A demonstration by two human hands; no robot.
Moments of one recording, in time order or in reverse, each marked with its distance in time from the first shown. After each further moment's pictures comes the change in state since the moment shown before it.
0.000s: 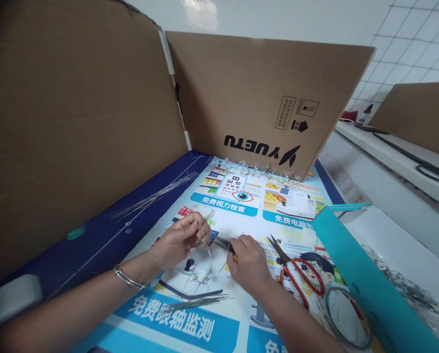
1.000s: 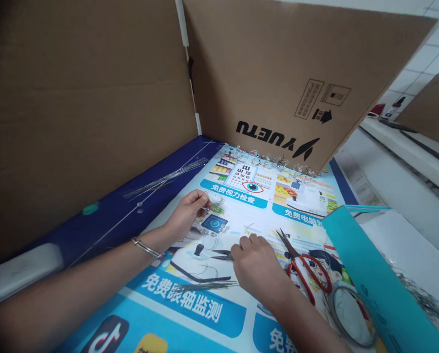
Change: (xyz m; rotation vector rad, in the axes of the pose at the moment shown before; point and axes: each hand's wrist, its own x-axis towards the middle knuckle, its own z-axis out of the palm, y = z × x) left_hand 0.022 -0.016 -0.050 0.408 0.480 0.143; right_hand 0.010 -0.029 -0.035 -0.350 -0.441 -0.206
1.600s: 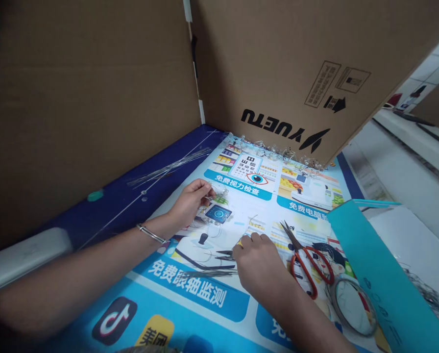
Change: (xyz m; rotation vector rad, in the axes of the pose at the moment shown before) left_hand 0.001 -0.001 -0.003 -0.041 0.032 0.022; right_hand -0.005 -0.013 -0.006 -0.015 -0.062 -0.051
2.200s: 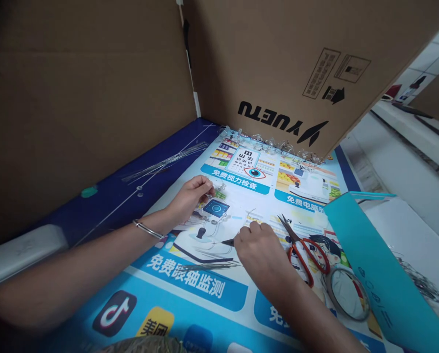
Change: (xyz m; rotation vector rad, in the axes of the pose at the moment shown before) left_hand -0.001 0.001 0.002 0.083 -0.083 -0.023; right_hand 0.001 0.004 -0.018 -0.153 0.000 -0.029
